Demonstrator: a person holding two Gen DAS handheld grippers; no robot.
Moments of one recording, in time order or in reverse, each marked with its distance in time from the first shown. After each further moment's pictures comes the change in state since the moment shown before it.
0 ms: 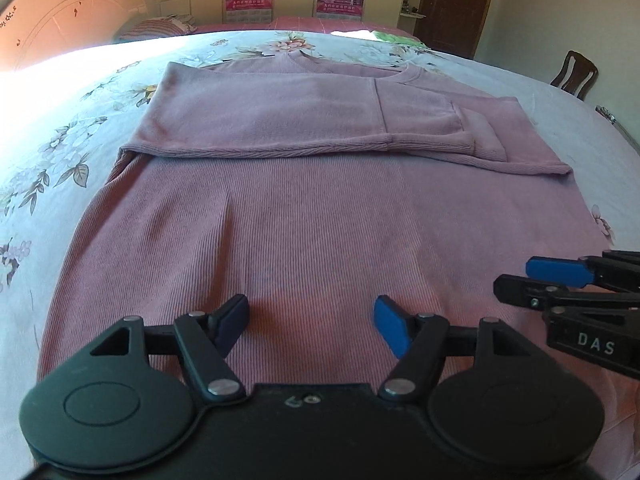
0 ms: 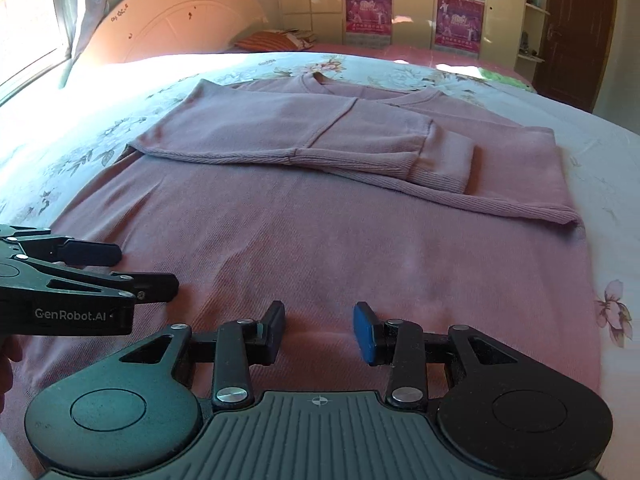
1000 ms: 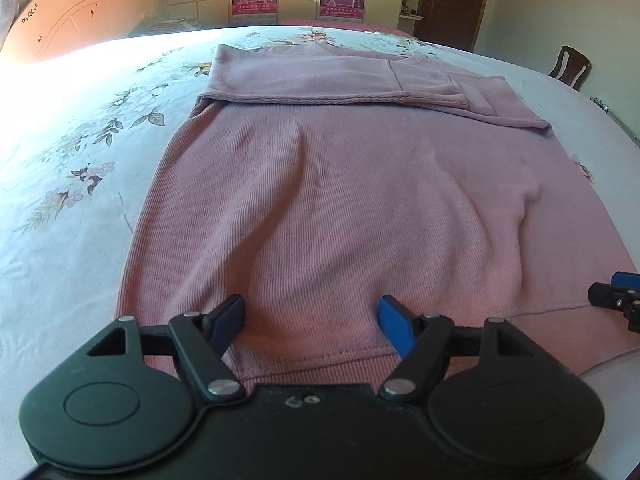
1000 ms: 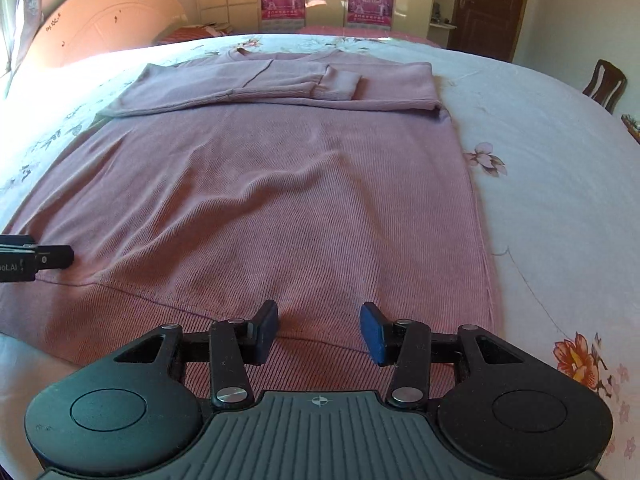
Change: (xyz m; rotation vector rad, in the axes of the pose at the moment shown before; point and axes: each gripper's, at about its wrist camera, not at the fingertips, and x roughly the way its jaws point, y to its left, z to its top) left arm -0.070 0.044 -0.082 0.015 -0.024 0.007; right arm -0.096 0.020 -0.097 0.121 0.026 -0.223
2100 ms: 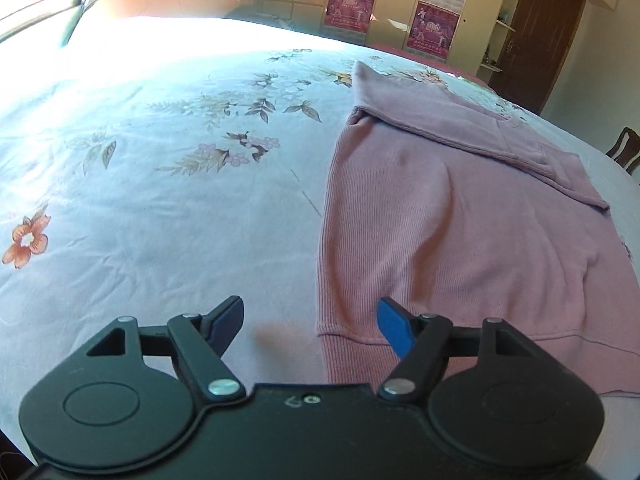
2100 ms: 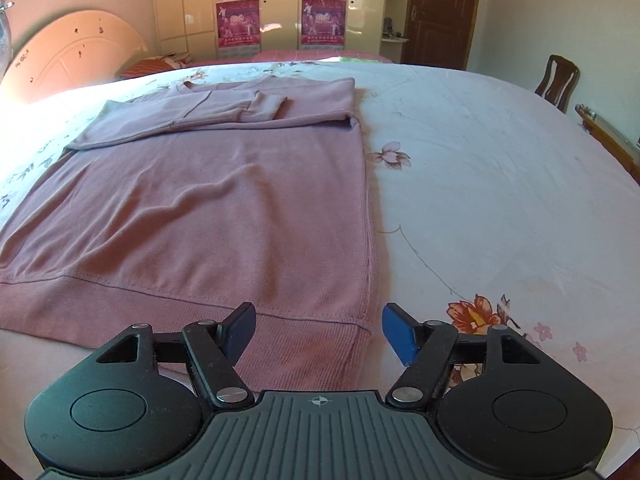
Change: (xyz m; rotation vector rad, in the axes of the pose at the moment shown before) left arm -0.038 0.104 -0.024 -0.263 -0.036 0.080; right arm -0.041 -0.057 -0.028 0.112 -0.054 -0.079
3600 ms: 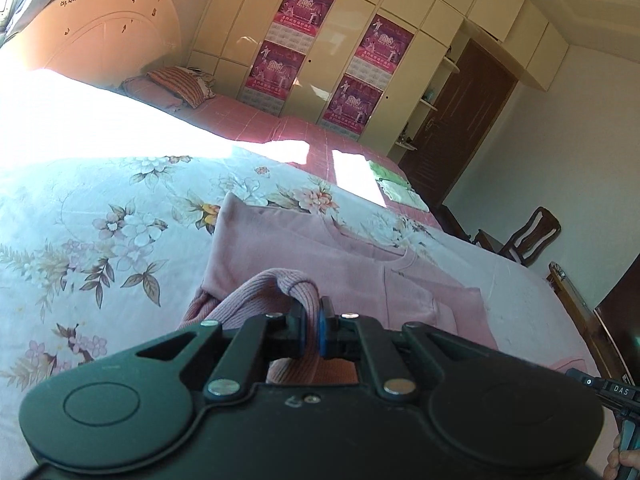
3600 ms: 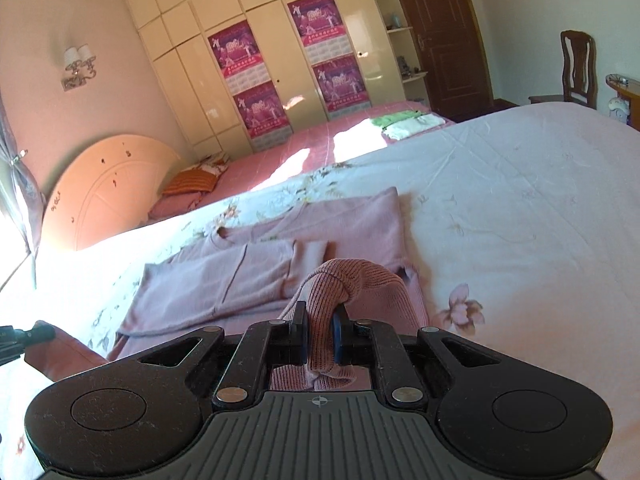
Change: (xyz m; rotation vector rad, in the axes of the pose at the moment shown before) left arm 0.021 -0.071 0.161 -0.069 -0.215 -0.307; right arm 0.033 -0.034 0.165 0.247 -0.221 0.277
